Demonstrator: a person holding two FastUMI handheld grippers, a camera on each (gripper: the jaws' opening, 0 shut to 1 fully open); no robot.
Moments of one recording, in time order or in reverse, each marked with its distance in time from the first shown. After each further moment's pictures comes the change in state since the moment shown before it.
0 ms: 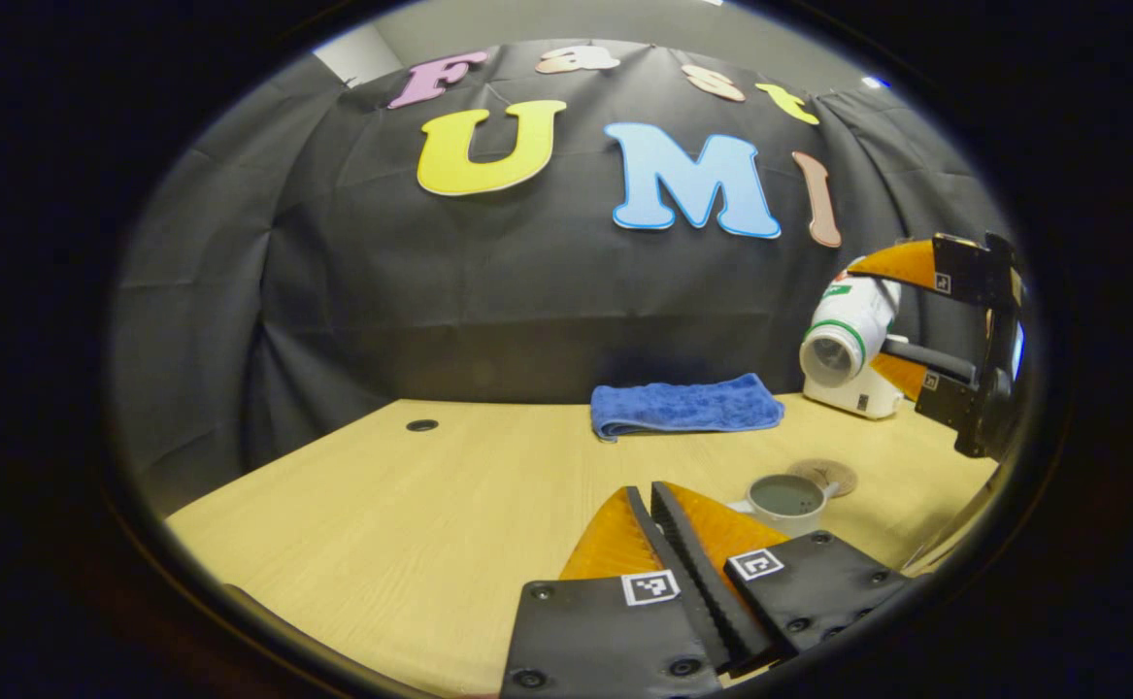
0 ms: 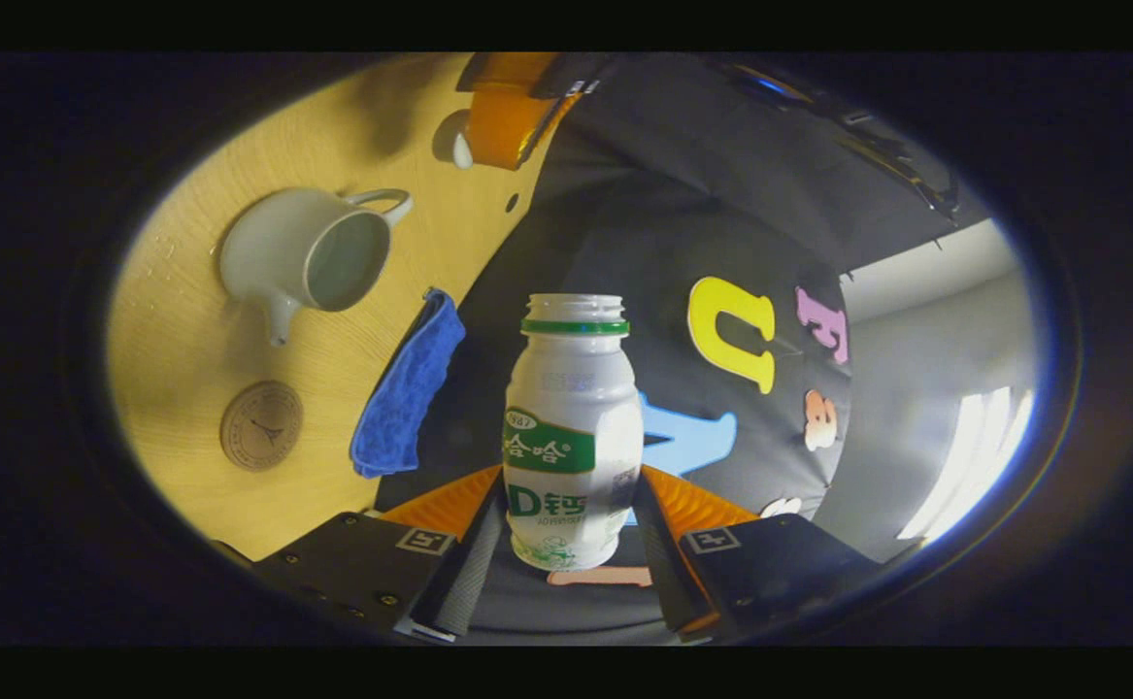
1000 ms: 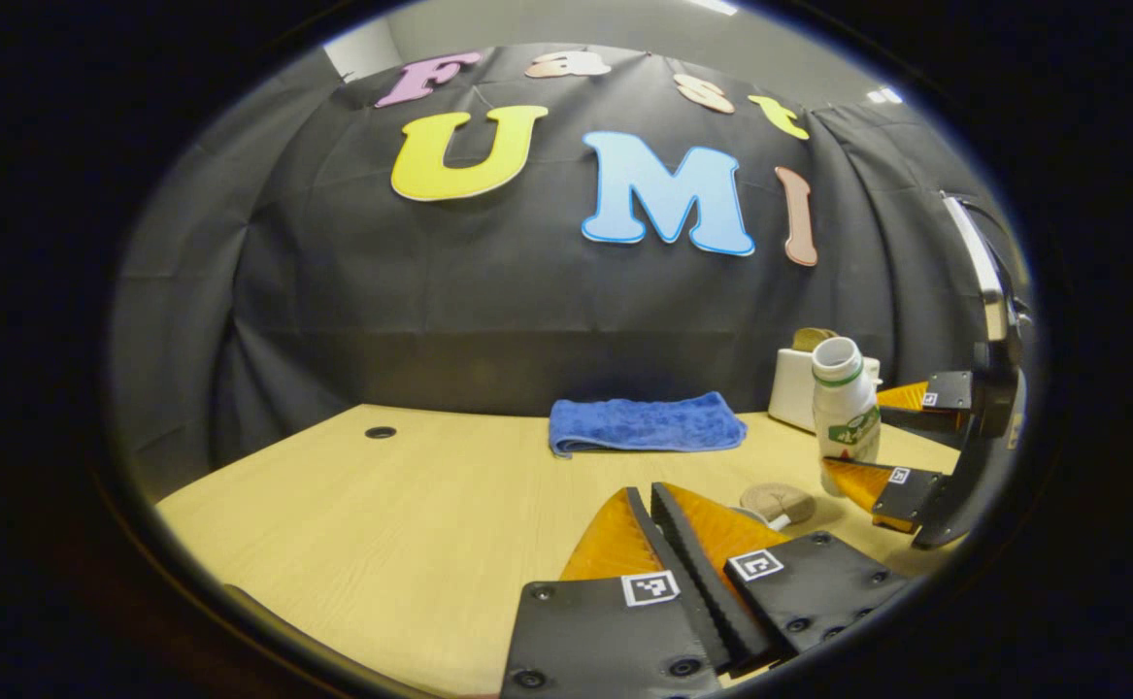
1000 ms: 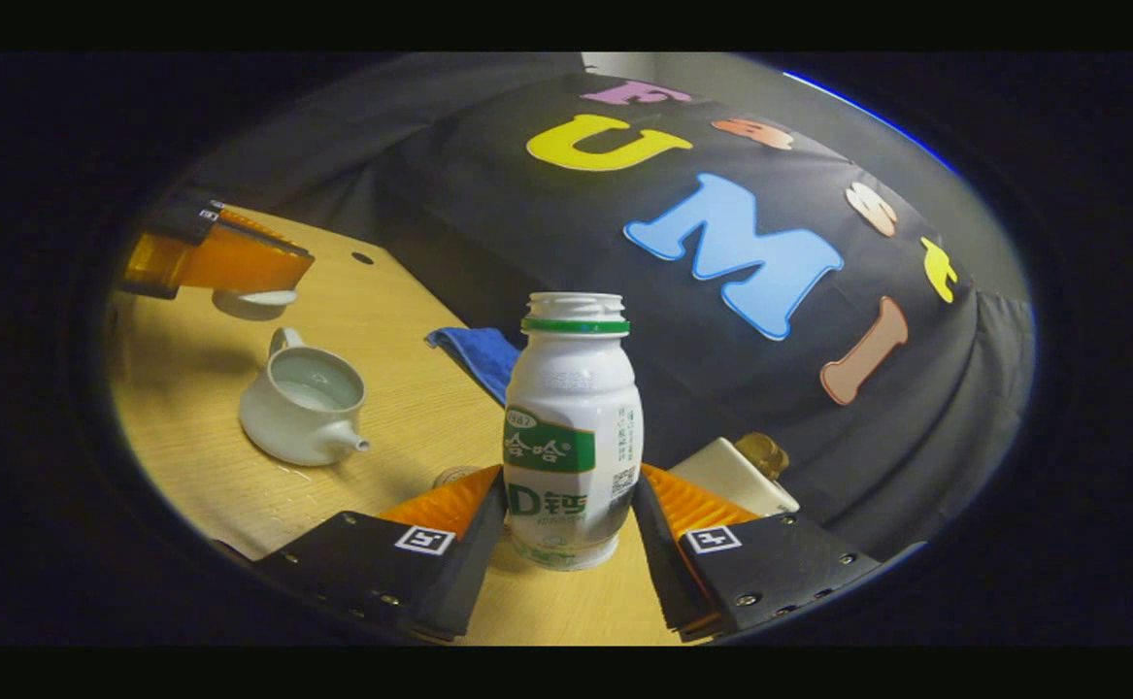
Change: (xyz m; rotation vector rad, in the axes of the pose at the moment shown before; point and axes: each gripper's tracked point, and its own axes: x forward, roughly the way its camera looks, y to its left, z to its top) left arm 0.006 -0.045 0.025 -0.038 -0.033 -0.094; right arm -0.037 0.096 -0.025 1.123 0.268 0.267
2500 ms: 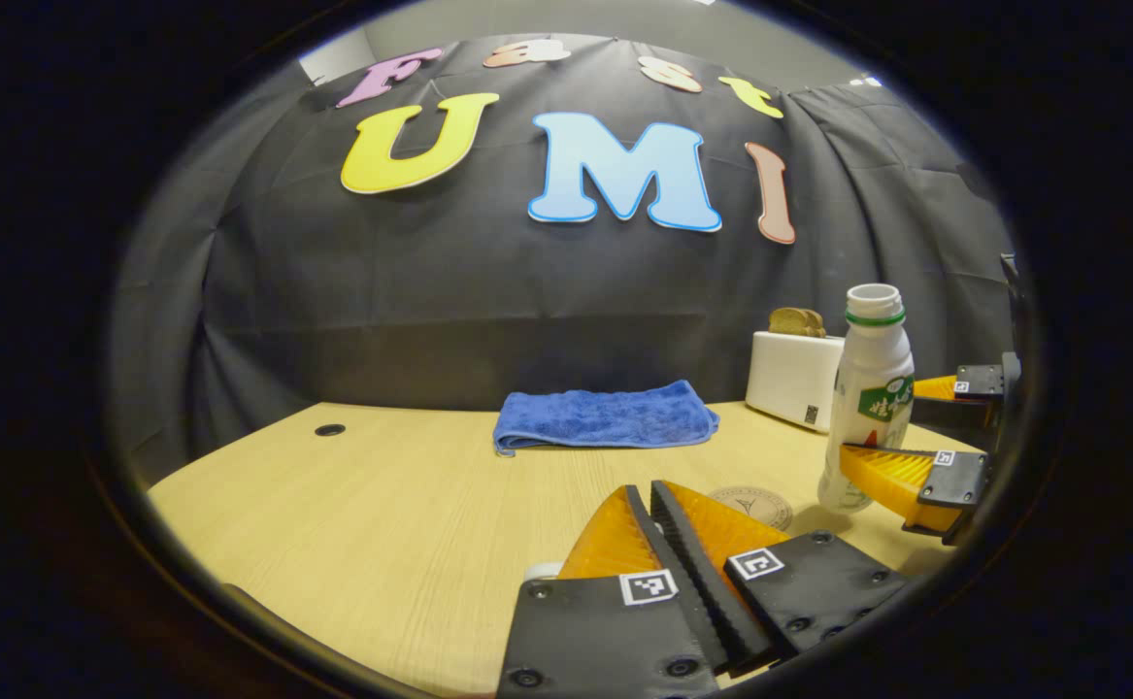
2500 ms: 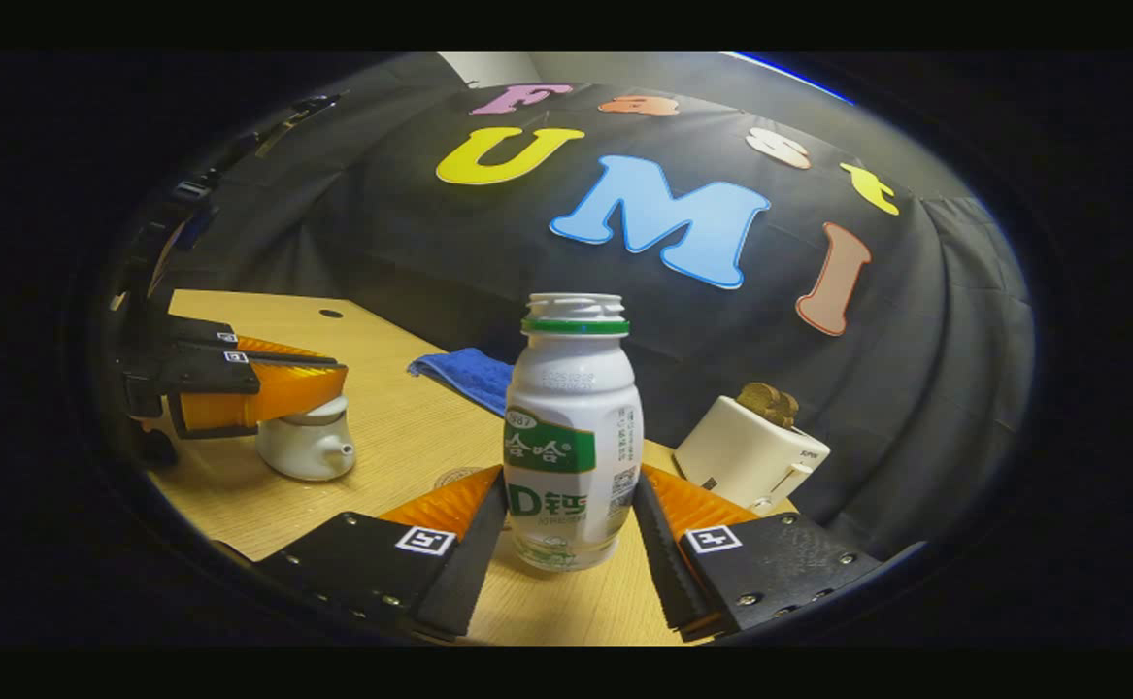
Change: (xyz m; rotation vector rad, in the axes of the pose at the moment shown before) left arm 0.036 -0.066 -0.018 0.036 0.042 -0.028; right arm -0.022 -0.025 -0.018 0.262 -0.023 0.016
